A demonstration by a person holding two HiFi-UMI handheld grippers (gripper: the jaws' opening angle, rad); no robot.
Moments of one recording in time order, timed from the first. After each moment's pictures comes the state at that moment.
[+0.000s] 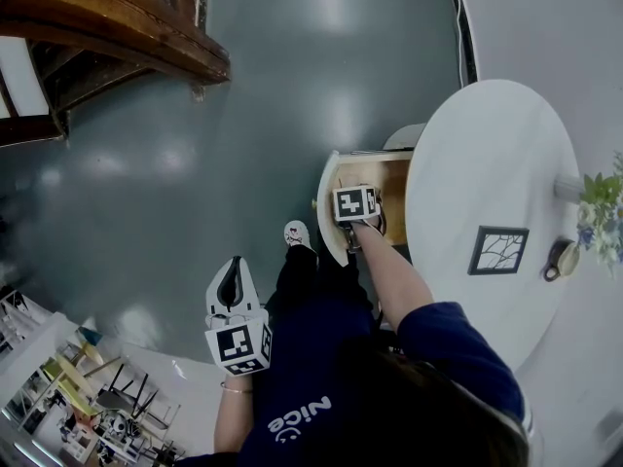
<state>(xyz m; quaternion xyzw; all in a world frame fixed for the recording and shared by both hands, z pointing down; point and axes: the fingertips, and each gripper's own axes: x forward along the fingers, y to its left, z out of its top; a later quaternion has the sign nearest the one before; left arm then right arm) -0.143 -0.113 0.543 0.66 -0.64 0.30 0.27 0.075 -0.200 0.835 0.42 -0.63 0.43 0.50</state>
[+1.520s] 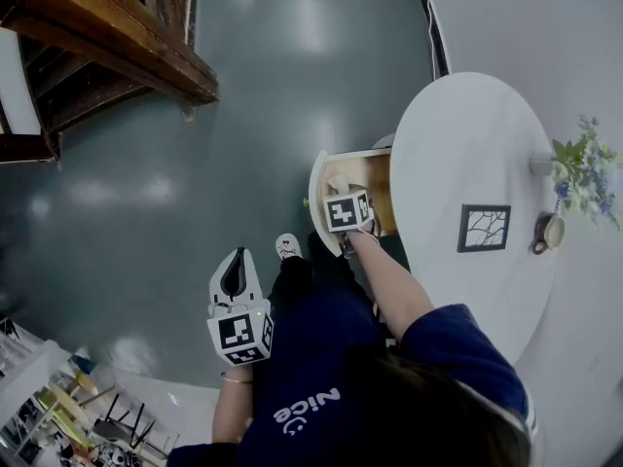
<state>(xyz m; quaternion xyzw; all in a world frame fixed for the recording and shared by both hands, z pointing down) -0.137 -0.109 0.530 0.70 -0.62 0.24 0.25 0.070 -0.203 0.761 0.45 -0.66 0.36 0.47</state>
